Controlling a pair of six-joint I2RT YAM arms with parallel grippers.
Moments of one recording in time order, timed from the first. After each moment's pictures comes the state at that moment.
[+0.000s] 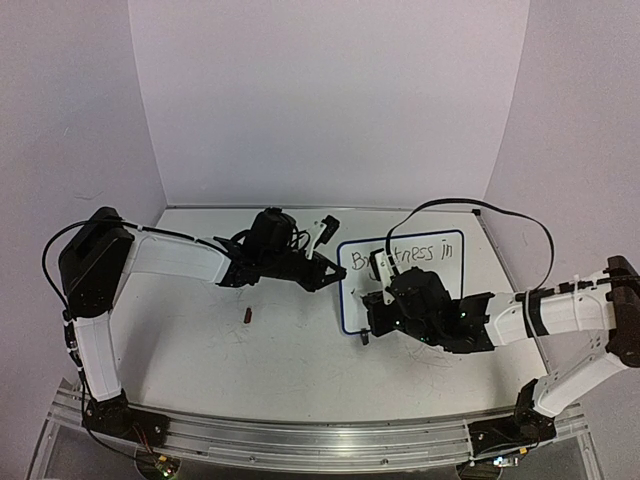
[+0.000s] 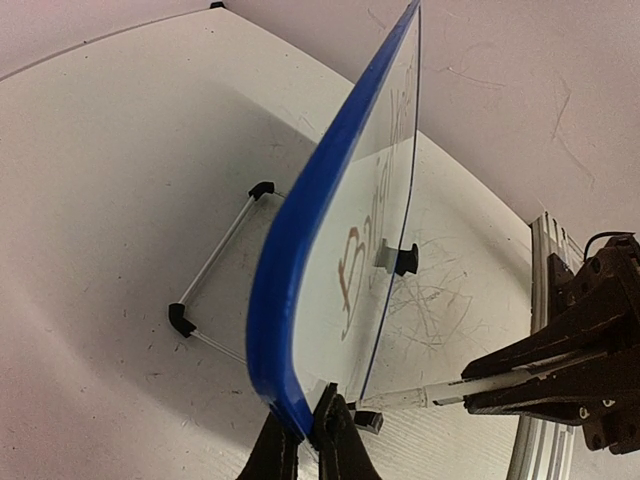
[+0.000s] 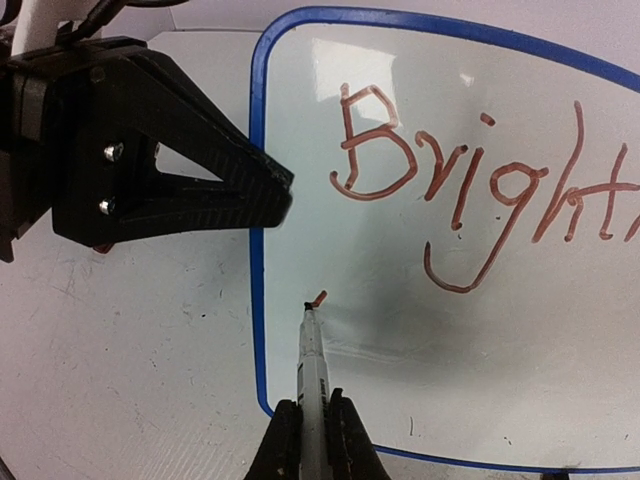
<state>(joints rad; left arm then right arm) -0.85 1.91 1.24 0.20 0.40 -0.23 1.03 1.44 0.73 0.13 0.43 0.36</state>
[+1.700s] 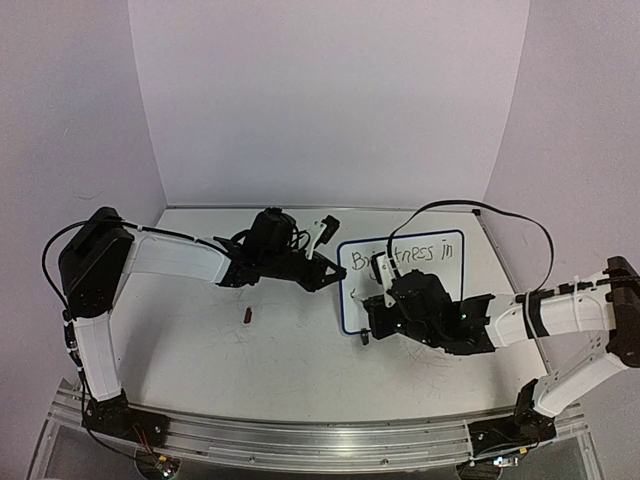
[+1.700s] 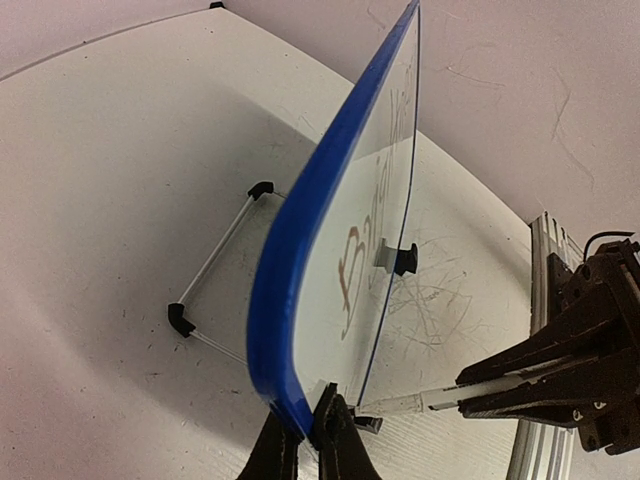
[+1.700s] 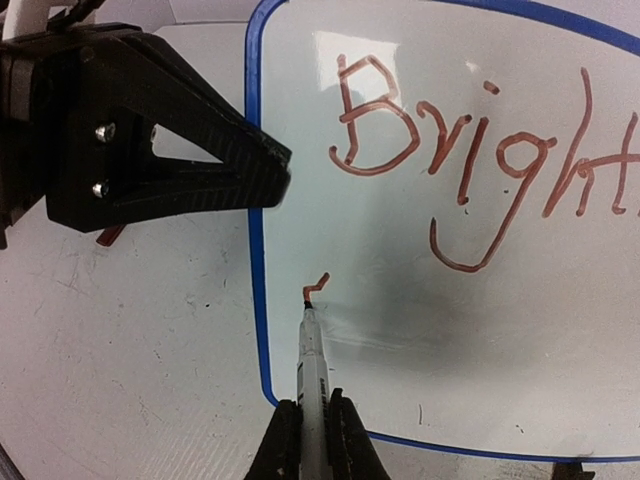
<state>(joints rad) -0.85 1.91 1.24 0.20 0.40 -0.23 1.03 1.43 0.71 0.13 0.41 0.40</state>
